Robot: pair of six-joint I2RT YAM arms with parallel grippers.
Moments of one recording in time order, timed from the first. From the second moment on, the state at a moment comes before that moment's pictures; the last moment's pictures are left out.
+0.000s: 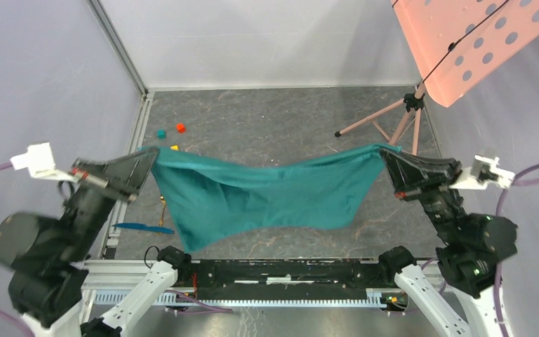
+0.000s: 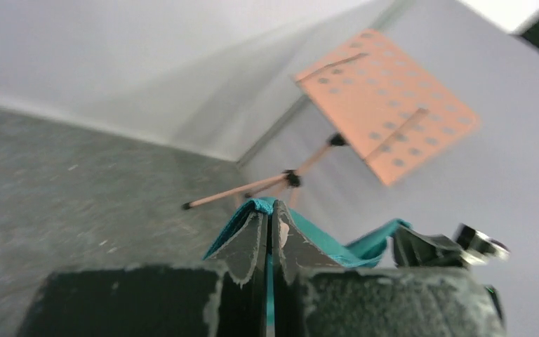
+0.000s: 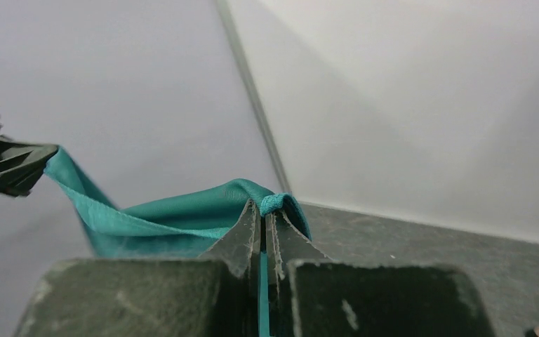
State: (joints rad) left arm -0.41 0.54 1.55 -0.72 0.05 -0.75; right arm 0.41 0.34 0.93 -0.04 -0.22 0.49
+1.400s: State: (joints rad) left arm -0.03 1.83 1.41 -0.56 0.31 -0.57; right arm 0.34 1.26 0.69 0.16 0.09 0.35
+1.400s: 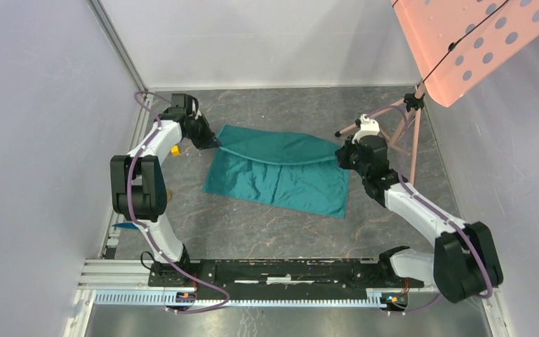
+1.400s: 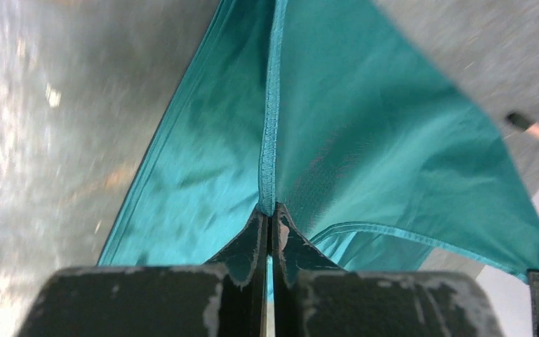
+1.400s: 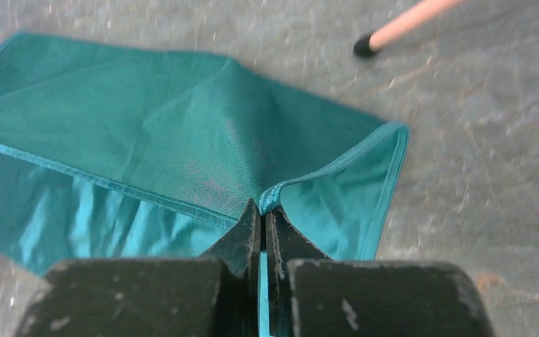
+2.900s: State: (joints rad) left arm -0.03 1.72 1.12 -0.72 0.18 -0.45; right arm 0.34 0.91 0.29 -0.09 -0.23 0.39
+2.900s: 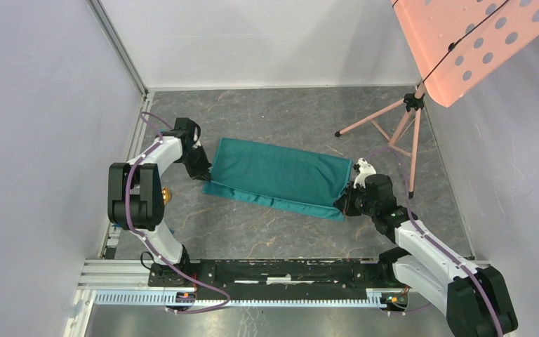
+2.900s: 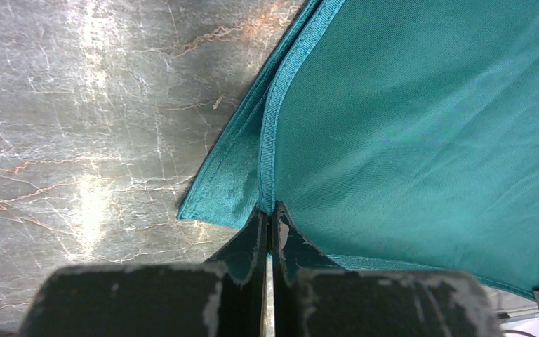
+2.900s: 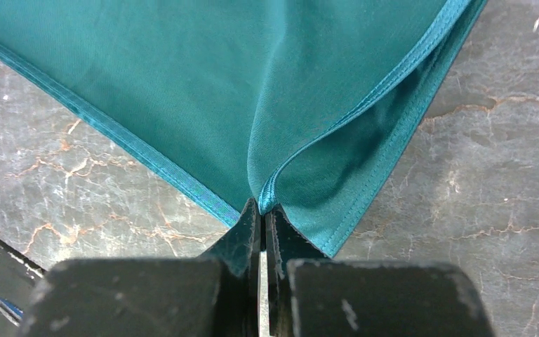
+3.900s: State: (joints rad) left arm -0.03 1.63 1.09 -0.74 0.17 -0.44; right arm 0.35 0.86 0.33 -0.18 -0.25 0.41
